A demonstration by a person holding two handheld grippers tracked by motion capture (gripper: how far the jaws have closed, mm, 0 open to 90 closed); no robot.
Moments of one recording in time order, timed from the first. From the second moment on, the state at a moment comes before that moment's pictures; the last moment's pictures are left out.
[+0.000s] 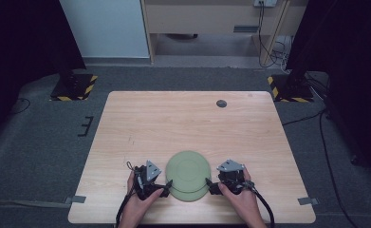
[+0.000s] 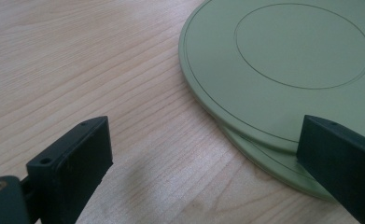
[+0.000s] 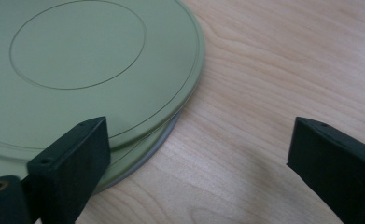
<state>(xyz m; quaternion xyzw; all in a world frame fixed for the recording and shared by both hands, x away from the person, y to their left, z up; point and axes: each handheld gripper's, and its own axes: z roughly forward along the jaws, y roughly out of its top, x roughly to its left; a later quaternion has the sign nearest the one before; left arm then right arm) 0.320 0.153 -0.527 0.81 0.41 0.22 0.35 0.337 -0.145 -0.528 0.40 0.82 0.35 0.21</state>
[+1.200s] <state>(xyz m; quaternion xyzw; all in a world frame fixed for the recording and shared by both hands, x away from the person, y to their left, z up) 0.321 0.146 -0.529 0.81 0.41 0.23 0.34 0.373 -0.149 -0.496 0.38 0.86 0.30 0.15</state>
